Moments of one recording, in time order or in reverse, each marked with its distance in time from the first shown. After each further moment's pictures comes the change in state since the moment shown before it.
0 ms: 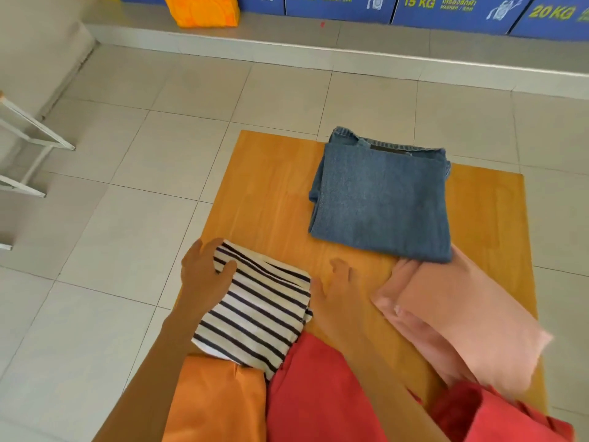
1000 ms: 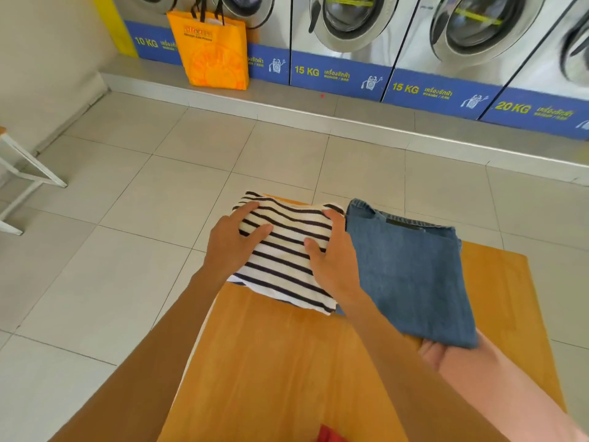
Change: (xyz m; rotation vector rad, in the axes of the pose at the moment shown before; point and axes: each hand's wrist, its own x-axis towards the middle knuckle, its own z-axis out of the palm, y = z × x) left_hand 0.159 0.081 -0.061 -0.181 0.114 0.335; right_hand 0.149 -0.145 -0.010 0.191 0.104 -0.283
